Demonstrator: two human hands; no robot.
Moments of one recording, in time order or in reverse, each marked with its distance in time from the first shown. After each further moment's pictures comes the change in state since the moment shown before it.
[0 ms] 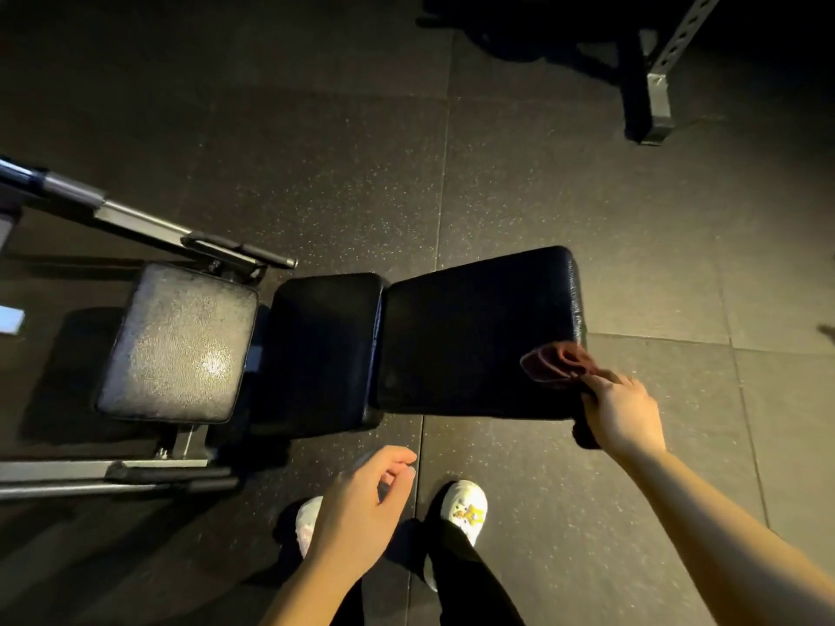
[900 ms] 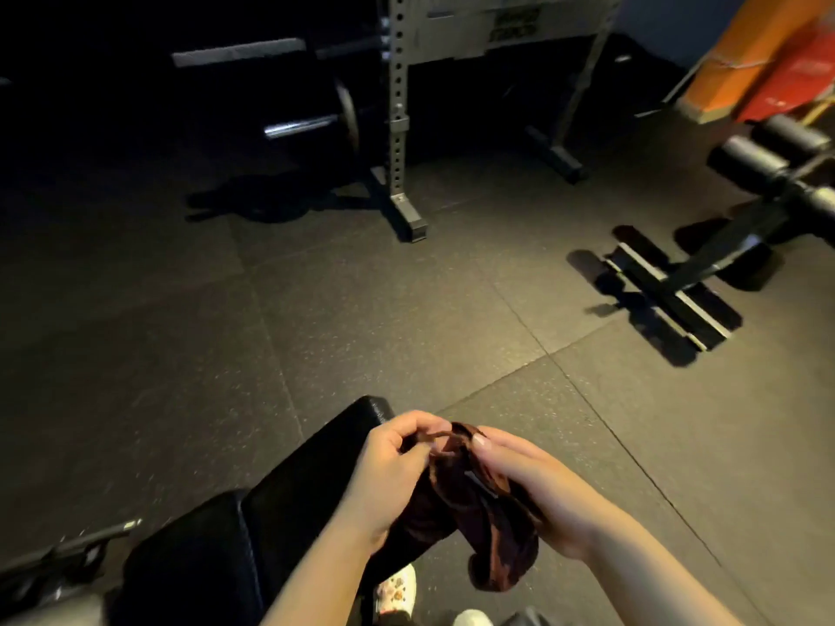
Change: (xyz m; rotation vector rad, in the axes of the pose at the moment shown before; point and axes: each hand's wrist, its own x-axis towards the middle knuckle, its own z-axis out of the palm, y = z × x) left_hand 0.076 0.323 0.028 -0.396 -0.544 0.375; right_hand -0.092 0.028 -0.246 1.799 -0.260 0.071
